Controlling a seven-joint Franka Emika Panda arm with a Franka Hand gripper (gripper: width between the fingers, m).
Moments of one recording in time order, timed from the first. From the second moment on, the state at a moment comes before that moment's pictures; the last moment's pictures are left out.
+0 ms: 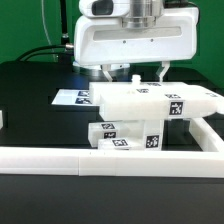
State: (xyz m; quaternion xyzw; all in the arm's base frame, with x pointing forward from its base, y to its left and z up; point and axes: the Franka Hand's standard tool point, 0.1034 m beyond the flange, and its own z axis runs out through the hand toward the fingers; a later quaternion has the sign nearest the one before) arm 0.540 0.028 0.086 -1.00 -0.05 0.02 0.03
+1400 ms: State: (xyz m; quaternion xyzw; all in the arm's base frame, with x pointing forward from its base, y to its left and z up) arm 0.508 0.066 0.099 -1.00 -0.05 0.03 0.03
